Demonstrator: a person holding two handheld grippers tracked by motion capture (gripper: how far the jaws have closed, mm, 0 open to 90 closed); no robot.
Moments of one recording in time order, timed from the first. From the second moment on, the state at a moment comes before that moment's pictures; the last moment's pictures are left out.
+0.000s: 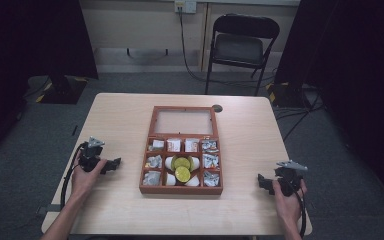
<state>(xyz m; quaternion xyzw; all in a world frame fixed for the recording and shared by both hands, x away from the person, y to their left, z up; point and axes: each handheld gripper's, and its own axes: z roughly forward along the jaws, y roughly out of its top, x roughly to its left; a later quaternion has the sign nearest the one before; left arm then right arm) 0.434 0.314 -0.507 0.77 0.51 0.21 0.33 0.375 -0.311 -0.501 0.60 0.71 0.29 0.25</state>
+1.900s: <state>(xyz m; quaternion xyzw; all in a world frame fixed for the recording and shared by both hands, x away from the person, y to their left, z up) 0.395 0.257 -0.446 0.77 0.44 0.20 0.41 0.375 -0.311 -0.500 0.59 0.71 0.29 0.25</state>
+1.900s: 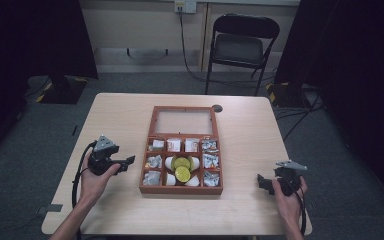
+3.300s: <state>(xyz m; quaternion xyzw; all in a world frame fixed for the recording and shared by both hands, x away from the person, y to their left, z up) 0.404 0.162 -0.421 0.82 0.34 0.12 0.45 0.375 -0.310 -0.500 0.59 0.71 0.29 0.25</state>
